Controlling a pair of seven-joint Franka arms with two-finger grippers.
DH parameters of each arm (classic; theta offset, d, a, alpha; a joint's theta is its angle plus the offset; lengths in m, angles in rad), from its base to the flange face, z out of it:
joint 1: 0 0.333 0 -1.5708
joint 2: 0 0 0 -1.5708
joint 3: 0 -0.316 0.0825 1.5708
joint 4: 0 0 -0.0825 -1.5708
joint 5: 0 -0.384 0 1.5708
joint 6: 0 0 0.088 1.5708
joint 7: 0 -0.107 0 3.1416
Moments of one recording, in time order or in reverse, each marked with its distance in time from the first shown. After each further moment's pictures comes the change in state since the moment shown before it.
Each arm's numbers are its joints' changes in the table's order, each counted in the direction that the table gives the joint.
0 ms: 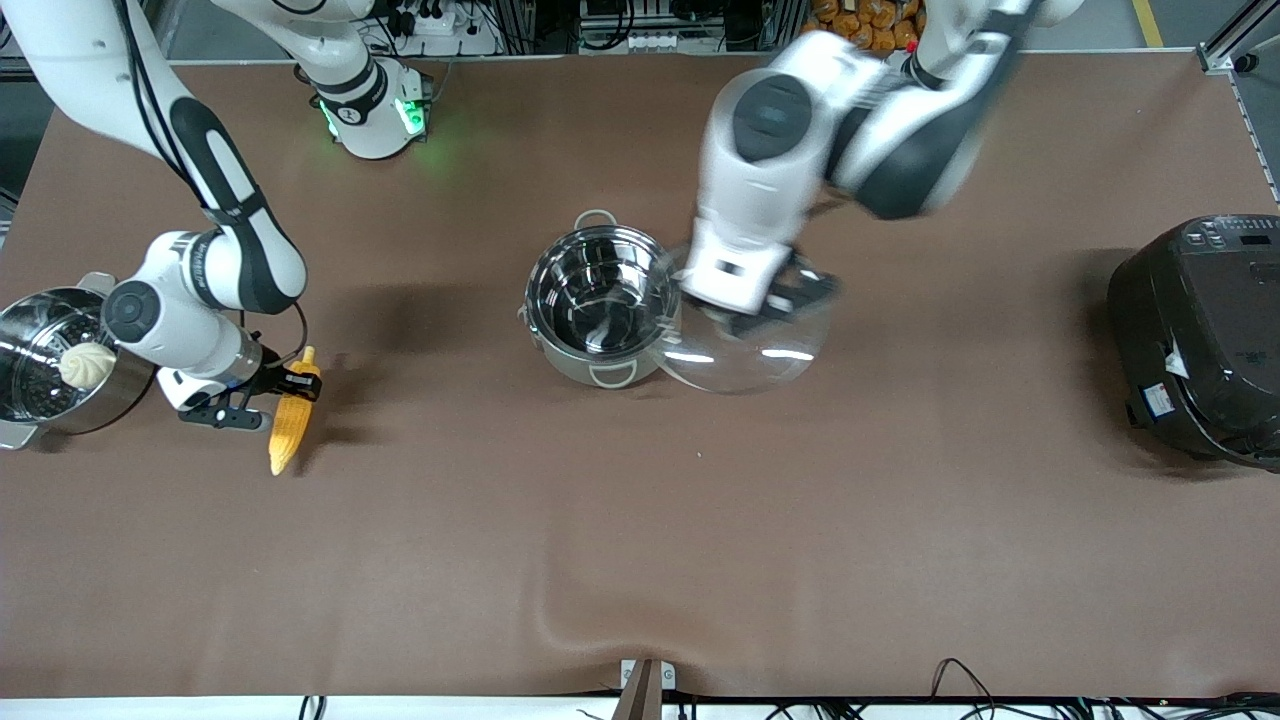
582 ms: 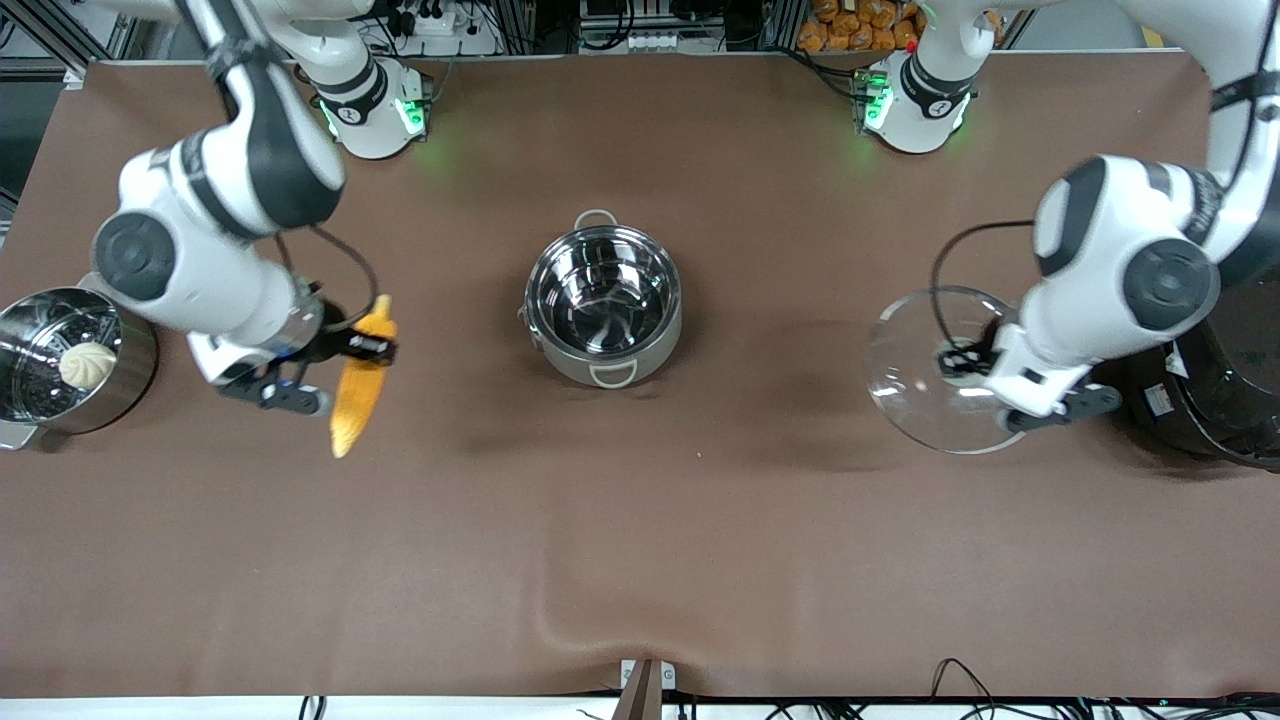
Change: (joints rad) left arm 0.487 -0.078 0.001 0.340 -0.001 -0.215 -0.637; right arm 0.059 -0.110 -0.330 -0.401 -0.030 0.554 -0.509
